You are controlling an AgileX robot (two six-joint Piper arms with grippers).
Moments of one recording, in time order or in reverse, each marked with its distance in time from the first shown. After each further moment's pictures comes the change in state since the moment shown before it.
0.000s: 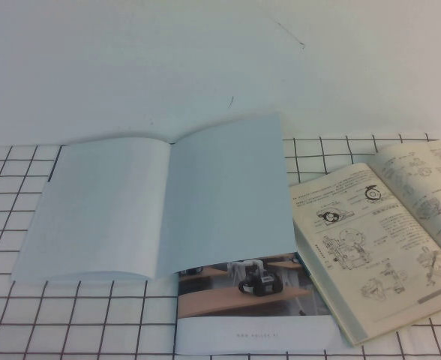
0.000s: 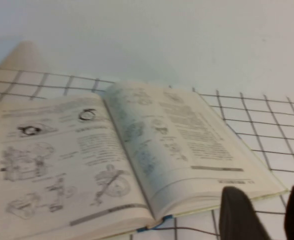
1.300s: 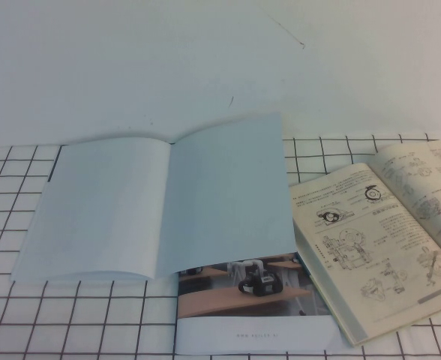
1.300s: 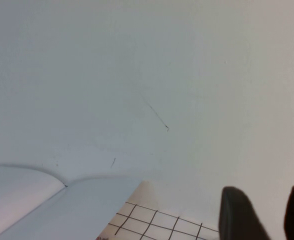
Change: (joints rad) right arm 0.688 0.191 -0.137 1.755 -0.748 -1.774; left arm 0.000 0.000 0.000 0.000 -0.001 0.000
